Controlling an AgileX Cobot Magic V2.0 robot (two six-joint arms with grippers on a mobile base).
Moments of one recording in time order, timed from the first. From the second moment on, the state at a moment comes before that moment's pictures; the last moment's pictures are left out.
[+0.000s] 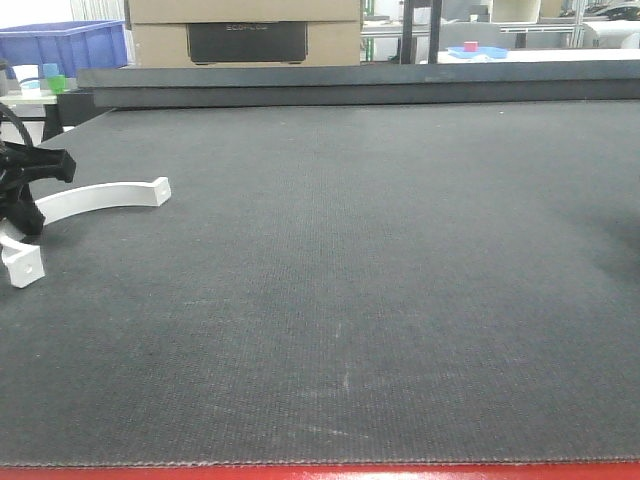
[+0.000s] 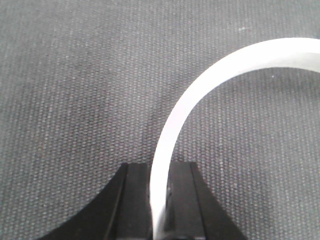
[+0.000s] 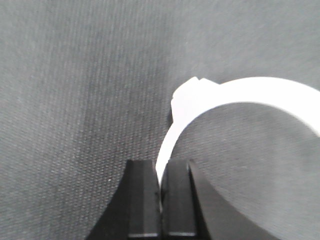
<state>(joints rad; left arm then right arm) -0.04 1.77 -1.01 -0.08 0.24 0.03 -0.27 1.54 -0.86 -0.11 0.41 -0.04</state>
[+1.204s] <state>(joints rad) -0.04 0.95 -0.90 -0.06 0.29 0.02 -0.27 0.60 -0.86 -0.02 0.51 -0.04</state>
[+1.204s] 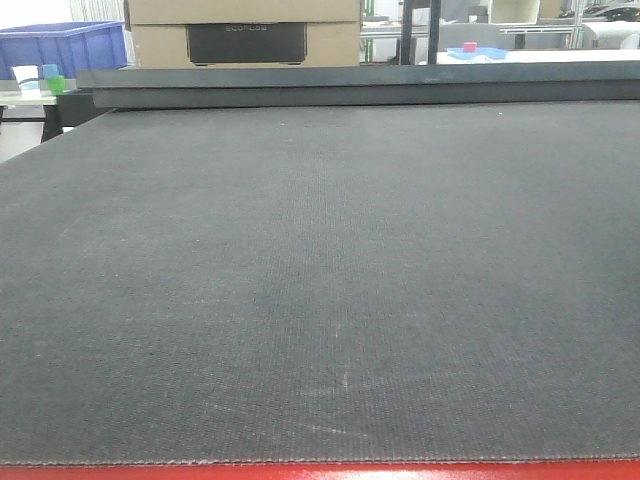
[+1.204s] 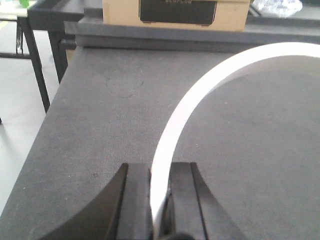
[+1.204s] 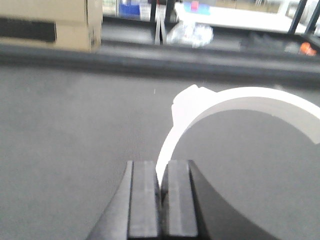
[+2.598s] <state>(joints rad) -0.04 0.67 -0.83 -0.06 0.33 0.02 -0.27 0.53 -0.86 -0.02 0.51 -0.04</state>
